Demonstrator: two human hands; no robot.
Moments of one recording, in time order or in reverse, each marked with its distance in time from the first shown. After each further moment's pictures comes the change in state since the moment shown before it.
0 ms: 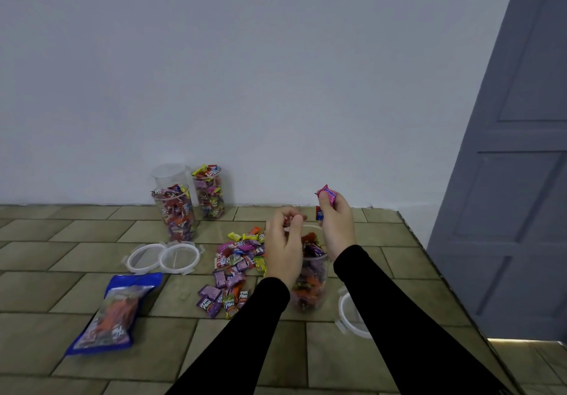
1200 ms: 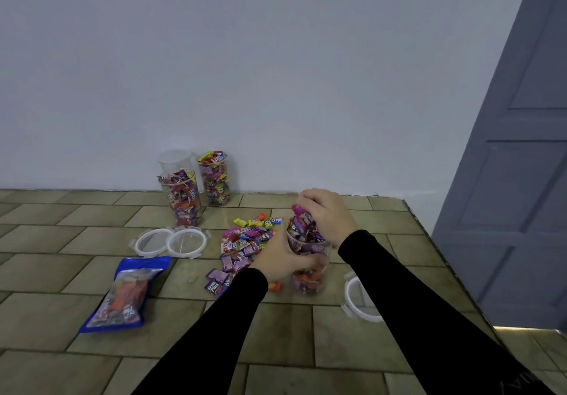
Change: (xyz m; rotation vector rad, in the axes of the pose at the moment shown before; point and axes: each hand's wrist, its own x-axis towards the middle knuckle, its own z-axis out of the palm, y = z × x) left_hand -0.001 -0.035 -0.045 0.109 -0.604 -0.299; right_hand -0.020 -0.018 0.002 -0.508 -0.475 -0.264
